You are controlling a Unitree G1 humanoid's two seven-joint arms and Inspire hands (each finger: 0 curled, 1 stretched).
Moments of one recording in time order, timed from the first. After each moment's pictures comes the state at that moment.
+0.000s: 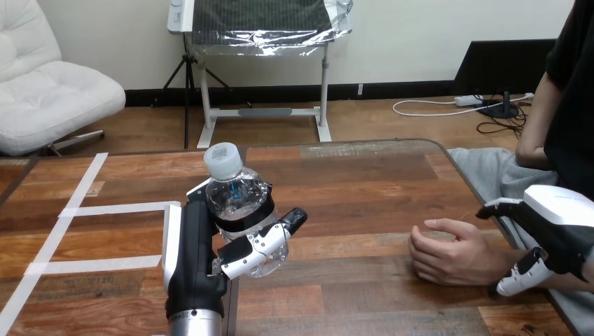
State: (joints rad) left arm 0.21 -0.05 -0.19 -0.03 0.23 -0.35 0.27; right arm -0.04 -0.74 0.00 -0.01 -0.70 0.09 0.46
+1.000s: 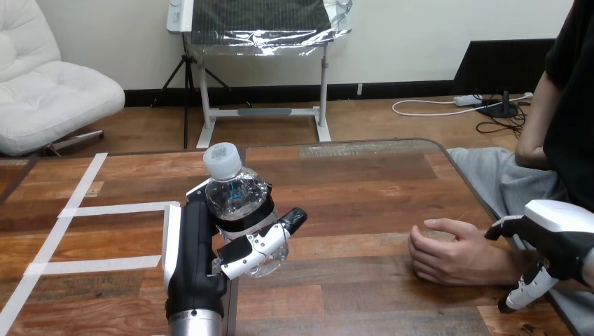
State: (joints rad) left arm 0.21 -0.05 -0.19 -0.03 0.23 -0.35 0.27; right arm -0.10 -0.77 0.08 0.09 -0.72 0.13 0.52
